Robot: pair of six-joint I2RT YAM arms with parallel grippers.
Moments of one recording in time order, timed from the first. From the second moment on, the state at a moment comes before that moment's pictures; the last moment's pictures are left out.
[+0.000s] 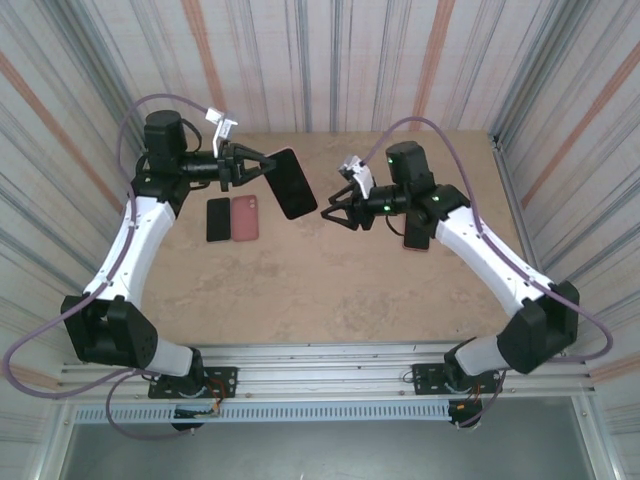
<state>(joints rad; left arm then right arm) -0.13 1.43 1.40 -0.24 1.33 -0.13 0.52 1.44 1.34 -0.52 -0.74 -0.18</state>
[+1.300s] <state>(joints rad) -0.13 1.44 1.44 -0.43 1.40 0.08 0.56 1.65 1.60 -0.89 -0.89 -0.61</state>
